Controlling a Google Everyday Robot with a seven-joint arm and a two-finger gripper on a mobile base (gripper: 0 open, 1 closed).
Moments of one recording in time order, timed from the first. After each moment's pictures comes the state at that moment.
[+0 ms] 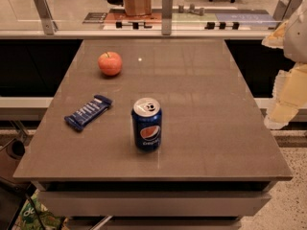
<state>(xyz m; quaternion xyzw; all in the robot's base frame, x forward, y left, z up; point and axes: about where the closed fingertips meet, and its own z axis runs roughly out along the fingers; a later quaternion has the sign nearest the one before) 0.438 -0.214 0.985 -0.60 0.78 -0.05 0.17</state>
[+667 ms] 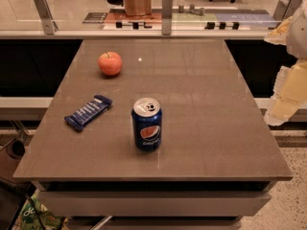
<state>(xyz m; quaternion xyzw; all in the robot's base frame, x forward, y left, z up) 0.442 -0.216 0.991 -0.59 0.78 -0.04 0.19</state>
